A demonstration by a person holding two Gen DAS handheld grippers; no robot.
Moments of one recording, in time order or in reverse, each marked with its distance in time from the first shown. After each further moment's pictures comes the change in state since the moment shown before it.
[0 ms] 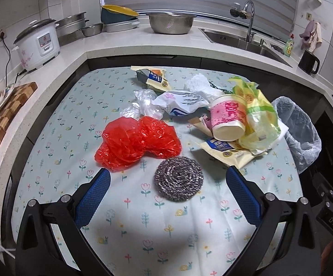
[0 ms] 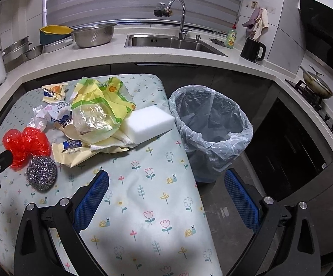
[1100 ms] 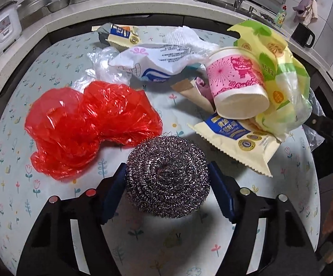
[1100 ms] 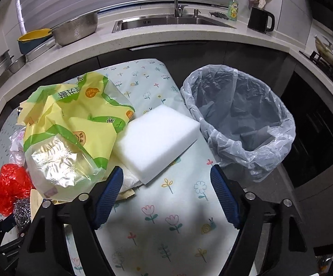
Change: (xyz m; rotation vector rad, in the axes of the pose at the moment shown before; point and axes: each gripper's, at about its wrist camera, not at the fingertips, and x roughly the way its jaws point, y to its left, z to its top) left arm 0.101 -0.018 -0.003 0.066 0.178 -0.117; right arm 0.122 0.012 0.046 0.160 0.123 0.088
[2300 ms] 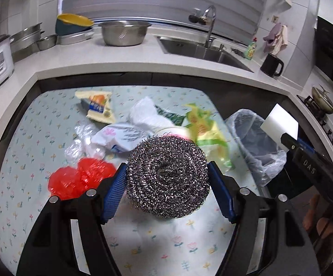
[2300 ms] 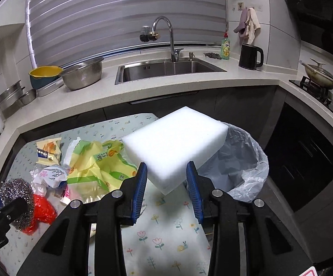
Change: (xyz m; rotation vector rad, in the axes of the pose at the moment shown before) left arm -0.102 -0.046 0.054 0.049 -0.215 -0.140; right arm -0.100 -0.041 0.032 0.016 -0.272 -0.001
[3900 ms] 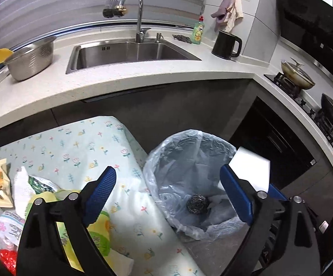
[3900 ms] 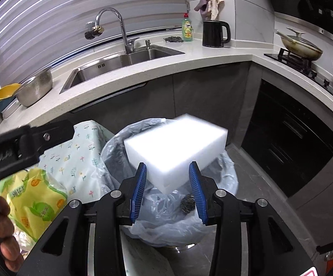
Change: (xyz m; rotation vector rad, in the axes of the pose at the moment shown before) left arm 0.155 -0.184 0.098 0.211 0.031 -0.180; right arm 0.101 -0.106 0.027 0.130 0.081 -0.097
